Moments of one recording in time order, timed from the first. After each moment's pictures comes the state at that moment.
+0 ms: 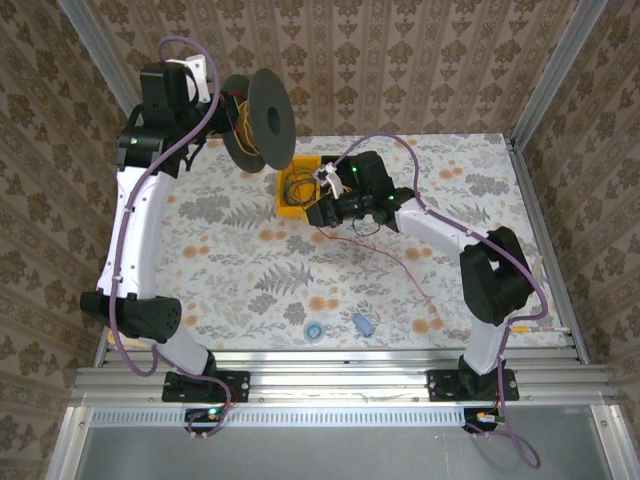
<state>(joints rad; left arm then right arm) -0.24 1.63 2.10 -0.86 0.17 -0.30 0.52 1.83 1.37 -0.10 -0.84 0.22</state>
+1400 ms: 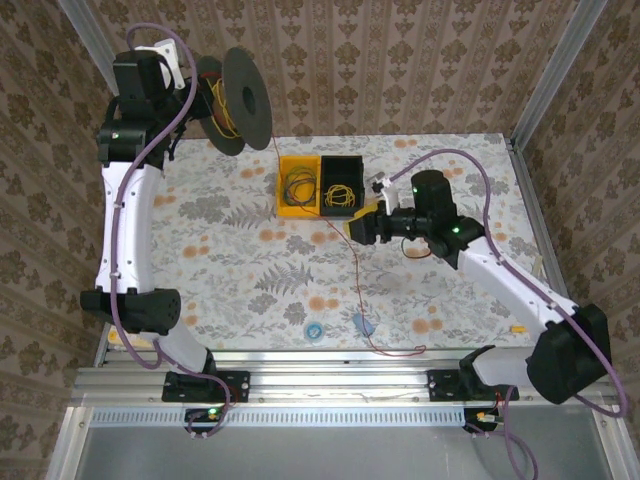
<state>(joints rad) -0.14 1.67 2.20 -0.86 0.15 -0.30 0.42 1.28 1.02 -0.24 -0.64 0.17</state>
